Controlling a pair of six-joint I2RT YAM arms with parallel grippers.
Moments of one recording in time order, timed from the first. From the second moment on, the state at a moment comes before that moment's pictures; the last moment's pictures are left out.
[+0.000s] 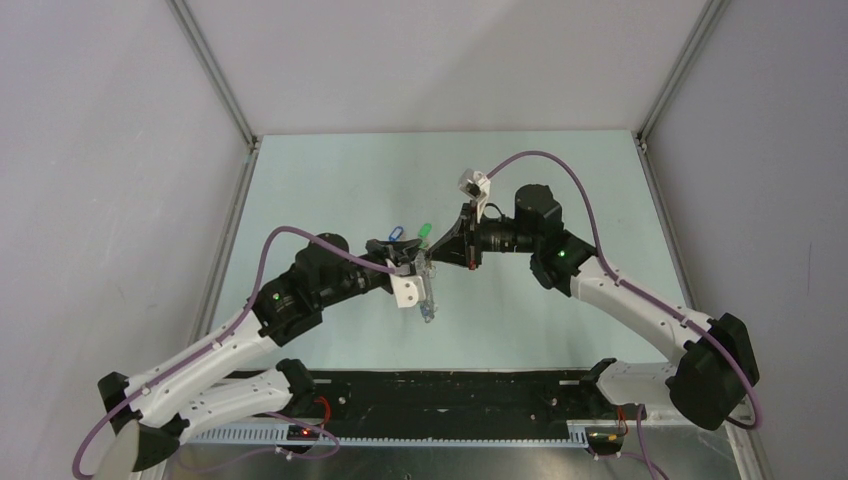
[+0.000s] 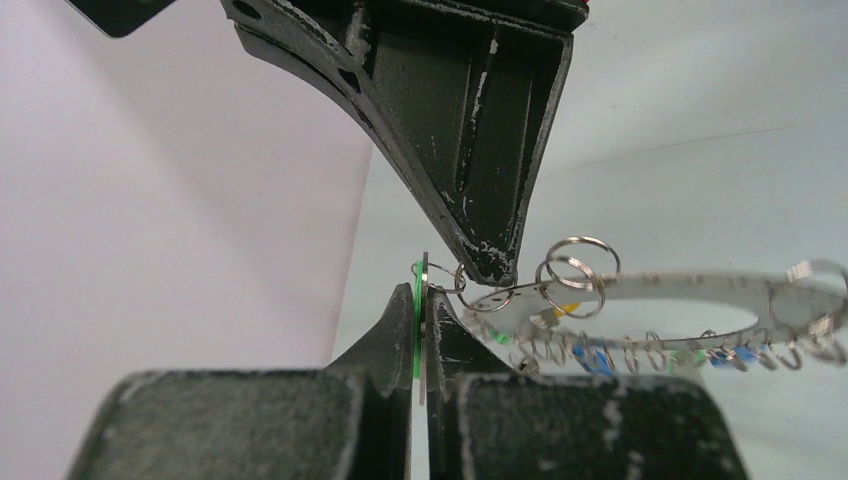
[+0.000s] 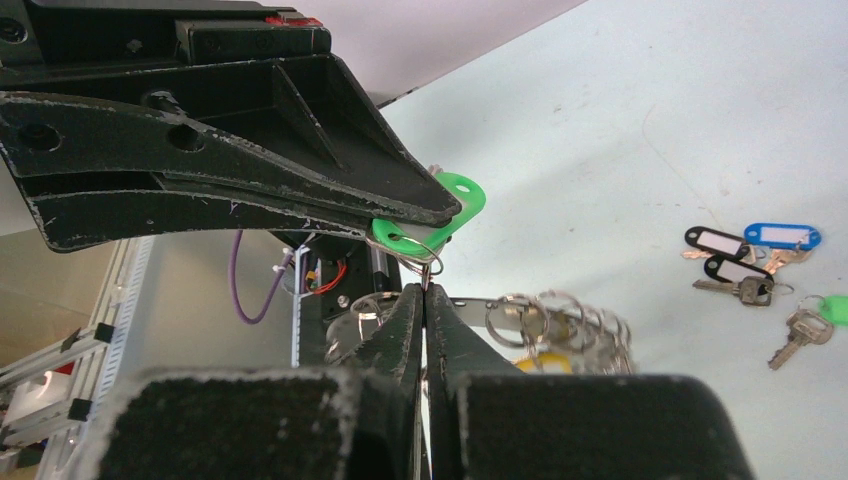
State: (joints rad) left arm -0.89 0.85 0.85 -0.20 0.16 0.90; right arm 0.69 1.25 0.95 0.16 -0.78 0.33
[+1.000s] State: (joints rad) left arm -0.89 0.84 0.85 -0.13 0.19 0.90; right arm 0.68 1.10 0.96 0.09 -0.83 -0.02
